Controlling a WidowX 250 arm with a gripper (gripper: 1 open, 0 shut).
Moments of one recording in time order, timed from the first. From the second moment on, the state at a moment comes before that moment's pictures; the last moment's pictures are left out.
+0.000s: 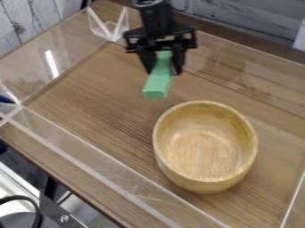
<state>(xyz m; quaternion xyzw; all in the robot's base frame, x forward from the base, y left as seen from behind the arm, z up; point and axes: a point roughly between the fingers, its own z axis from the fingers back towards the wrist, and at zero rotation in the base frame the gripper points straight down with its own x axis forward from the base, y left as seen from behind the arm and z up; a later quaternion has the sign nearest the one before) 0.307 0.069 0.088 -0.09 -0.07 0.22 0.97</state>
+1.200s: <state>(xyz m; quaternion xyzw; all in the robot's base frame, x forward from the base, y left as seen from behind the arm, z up) 0.281 0.186 0.040 -0.05 -0.10 0.24 0.96</state>
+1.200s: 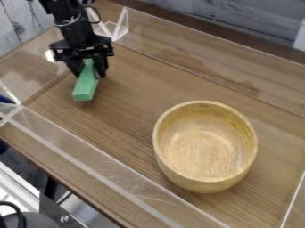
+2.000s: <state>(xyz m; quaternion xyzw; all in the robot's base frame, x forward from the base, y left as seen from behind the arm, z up) 0.295 0.184 0.033 -0.03 -0.07 0.22 0.97</state>
